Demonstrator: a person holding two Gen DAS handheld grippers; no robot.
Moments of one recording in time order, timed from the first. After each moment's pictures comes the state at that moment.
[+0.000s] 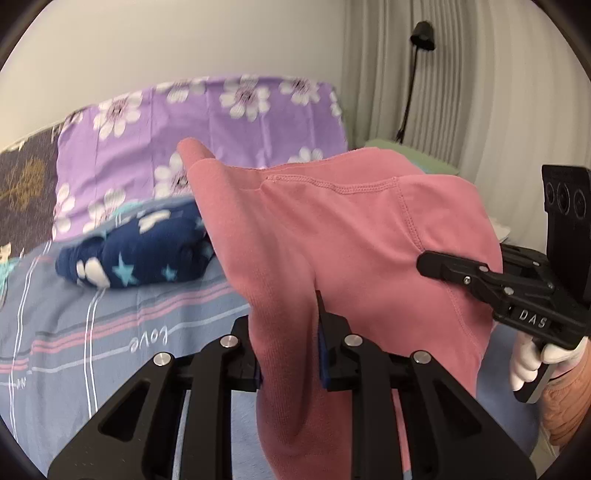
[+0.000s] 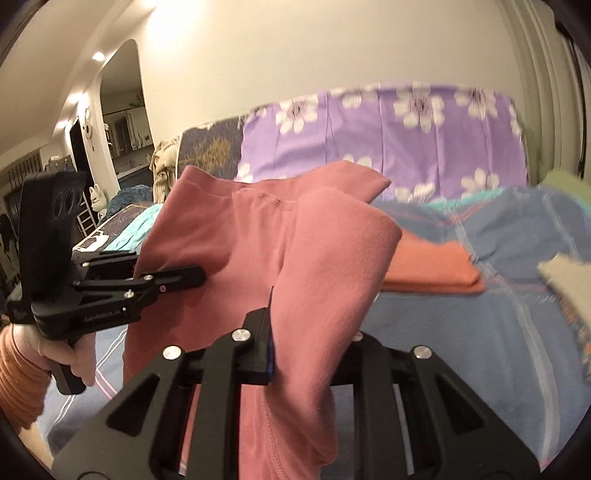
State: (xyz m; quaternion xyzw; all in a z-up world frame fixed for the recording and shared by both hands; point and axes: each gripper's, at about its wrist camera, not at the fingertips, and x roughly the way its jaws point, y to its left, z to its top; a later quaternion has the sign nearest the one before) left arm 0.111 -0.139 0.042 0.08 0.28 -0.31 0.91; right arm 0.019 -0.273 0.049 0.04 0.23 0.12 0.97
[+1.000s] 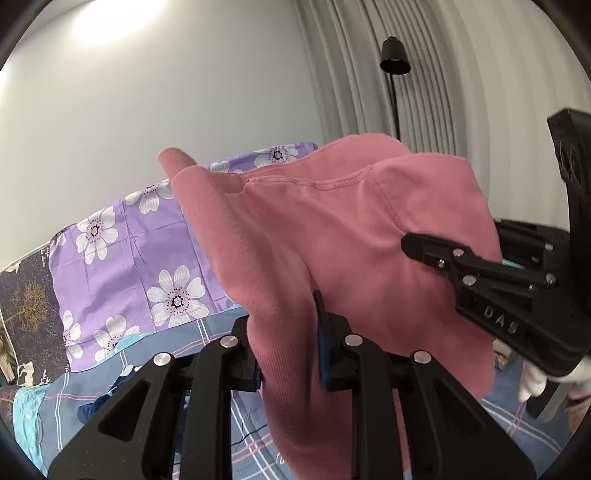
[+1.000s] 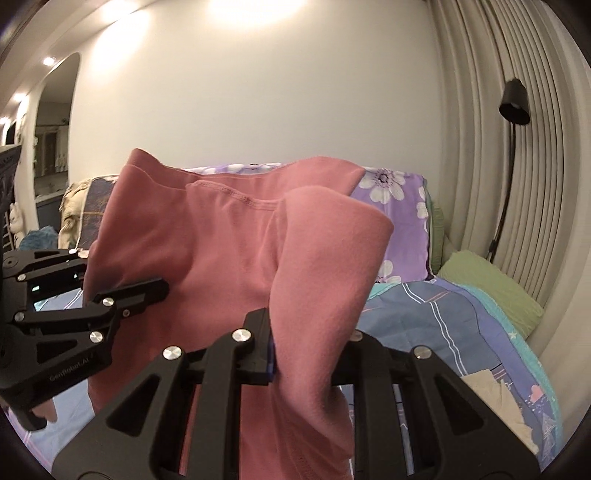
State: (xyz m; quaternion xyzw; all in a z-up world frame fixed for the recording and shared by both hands) left arm 0.198 -0.315 0.172 0.16 0.17 -0.29 0.93; right arm 0.130 -0.396 0.181 0.00 0.16 -0.07 0.99
